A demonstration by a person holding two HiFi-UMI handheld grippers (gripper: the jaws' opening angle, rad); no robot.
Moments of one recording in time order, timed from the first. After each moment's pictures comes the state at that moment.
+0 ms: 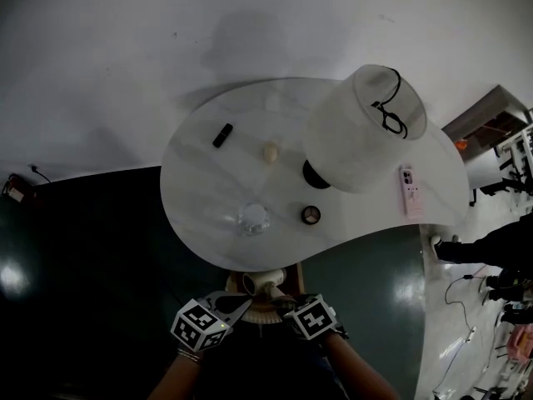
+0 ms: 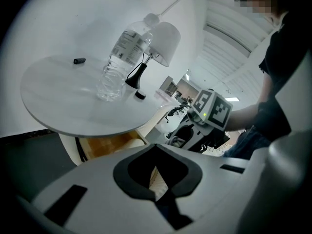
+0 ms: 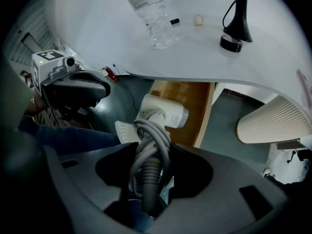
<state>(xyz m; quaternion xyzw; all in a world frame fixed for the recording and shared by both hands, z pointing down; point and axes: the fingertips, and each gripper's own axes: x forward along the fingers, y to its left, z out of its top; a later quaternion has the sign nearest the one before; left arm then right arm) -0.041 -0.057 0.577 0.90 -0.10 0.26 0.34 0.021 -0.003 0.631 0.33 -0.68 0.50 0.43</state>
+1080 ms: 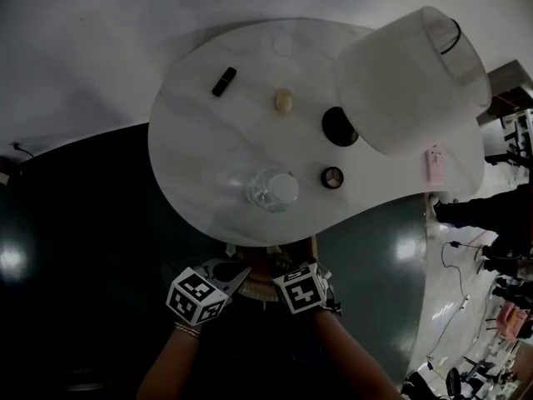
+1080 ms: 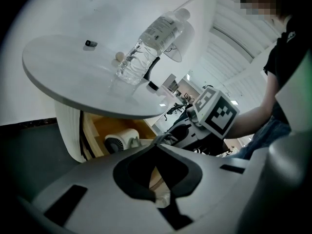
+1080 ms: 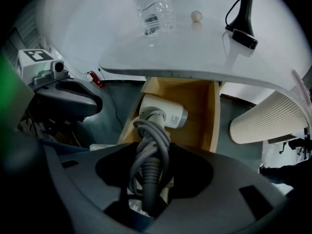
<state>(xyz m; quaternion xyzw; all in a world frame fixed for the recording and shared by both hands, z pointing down) -0.061 -0.079 0.630 0.89 -0.08 0.26 0.37 0.001 -0.051 0.688 0.42 -0.65 0.46 0.44</state>
